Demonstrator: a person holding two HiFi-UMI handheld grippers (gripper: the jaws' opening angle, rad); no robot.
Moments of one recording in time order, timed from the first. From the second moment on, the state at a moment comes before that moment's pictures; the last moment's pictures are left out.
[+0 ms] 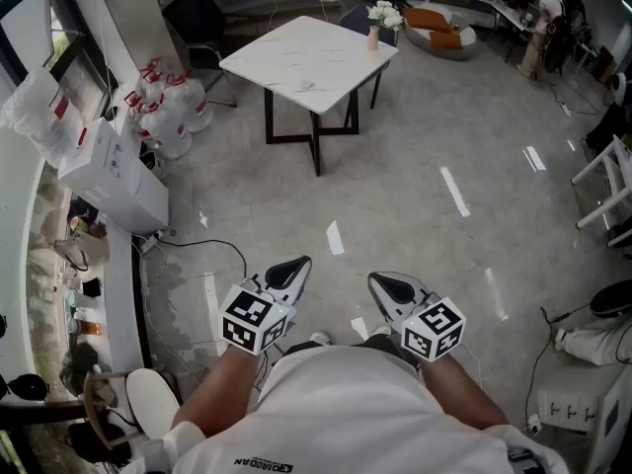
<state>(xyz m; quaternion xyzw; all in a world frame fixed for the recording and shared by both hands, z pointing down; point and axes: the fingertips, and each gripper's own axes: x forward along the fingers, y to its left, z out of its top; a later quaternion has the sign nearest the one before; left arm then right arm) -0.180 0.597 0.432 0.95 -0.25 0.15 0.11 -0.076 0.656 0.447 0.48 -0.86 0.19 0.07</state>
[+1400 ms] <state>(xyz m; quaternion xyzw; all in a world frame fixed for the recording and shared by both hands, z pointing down) -0.205 0.570 0.429 0.95 -0.26 0.14 0.09 -0.102 0.618 0.443 0.47 -0.86 0.18 0.07</state>
